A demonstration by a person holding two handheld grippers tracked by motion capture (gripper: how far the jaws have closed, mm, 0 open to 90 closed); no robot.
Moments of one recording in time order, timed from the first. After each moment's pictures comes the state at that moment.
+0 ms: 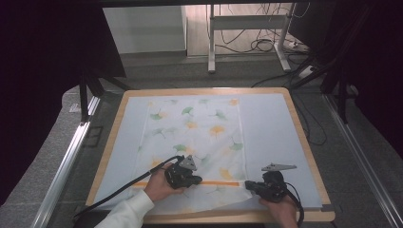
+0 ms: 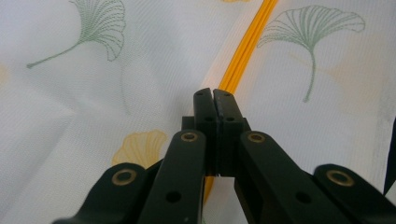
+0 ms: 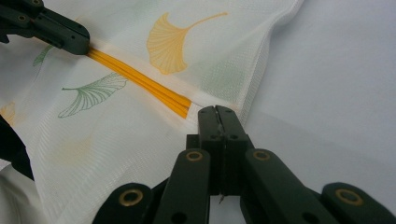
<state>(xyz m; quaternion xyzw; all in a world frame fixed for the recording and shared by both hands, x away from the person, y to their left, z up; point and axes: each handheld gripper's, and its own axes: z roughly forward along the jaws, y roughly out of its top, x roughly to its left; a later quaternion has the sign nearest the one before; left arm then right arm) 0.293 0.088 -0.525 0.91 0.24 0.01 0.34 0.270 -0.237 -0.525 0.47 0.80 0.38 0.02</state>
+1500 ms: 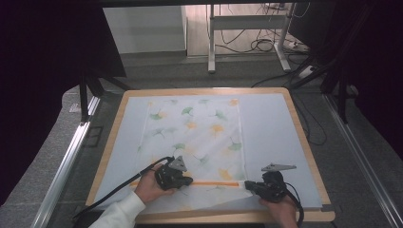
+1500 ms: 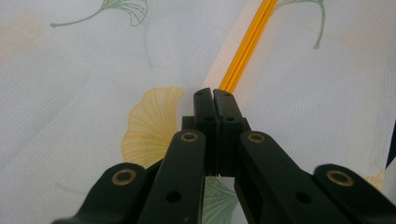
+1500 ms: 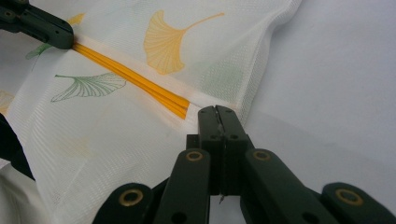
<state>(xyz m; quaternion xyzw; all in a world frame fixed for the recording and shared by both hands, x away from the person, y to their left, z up) 0.286 0.116 -0.525 0.91 0.25 0.01 0.33 0.270 -0.236 -0.525 0.47 0.80 0.38 0.02</state>
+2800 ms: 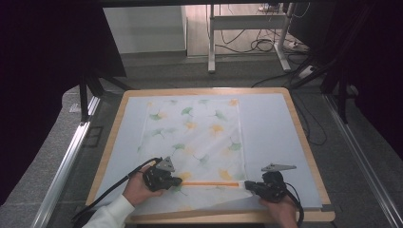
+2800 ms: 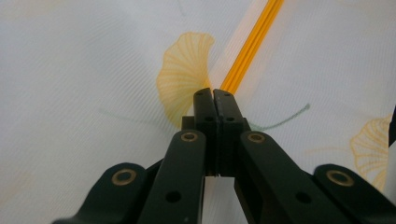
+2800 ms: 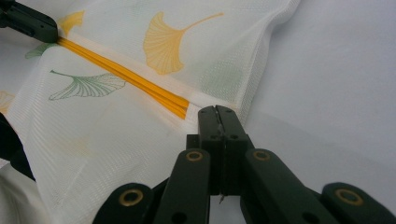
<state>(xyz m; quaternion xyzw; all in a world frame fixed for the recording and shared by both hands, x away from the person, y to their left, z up) 0.279 0.150 -0.526 0.91 0.27 0.02 0.32 0.269 -0.236 -0.525 0.46 0.80 0.38 0.02</state>
